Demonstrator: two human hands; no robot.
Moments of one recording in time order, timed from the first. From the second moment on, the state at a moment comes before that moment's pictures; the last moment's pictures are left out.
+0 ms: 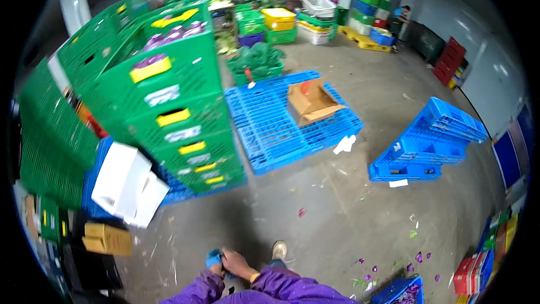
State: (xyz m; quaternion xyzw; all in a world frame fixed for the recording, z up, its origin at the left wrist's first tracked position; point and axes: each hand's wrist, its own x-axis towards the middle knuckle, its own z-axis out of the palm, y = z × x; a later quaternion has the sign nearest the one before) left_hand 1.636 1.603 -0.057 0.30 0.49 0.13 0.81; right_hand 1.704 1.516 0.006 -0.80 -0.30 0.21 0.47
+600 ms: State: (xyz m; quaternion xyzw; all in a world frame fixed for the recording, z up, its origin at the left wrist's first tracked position) left_hand 1.858 1.487 0.080 0.80 0.23 0.05 0.55; right_hand 1.915 1.415 0.021 -0.80 -0.15 0.13 0.56
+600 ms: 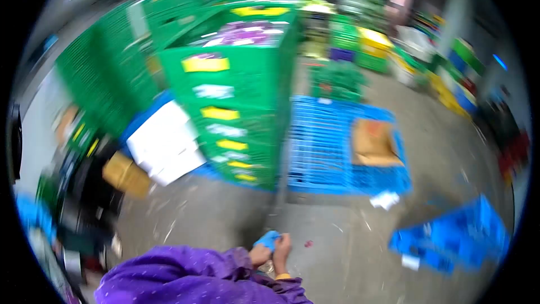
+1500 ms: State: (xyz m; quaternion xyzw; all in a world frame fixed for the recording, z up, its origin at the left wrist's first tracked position) left_hand 1.501 1.581 0.124 0.27 0.41 0.49 0.72; right_hand 1.671 1.689 0.058 -0.51 -0.26 0.65 0.50
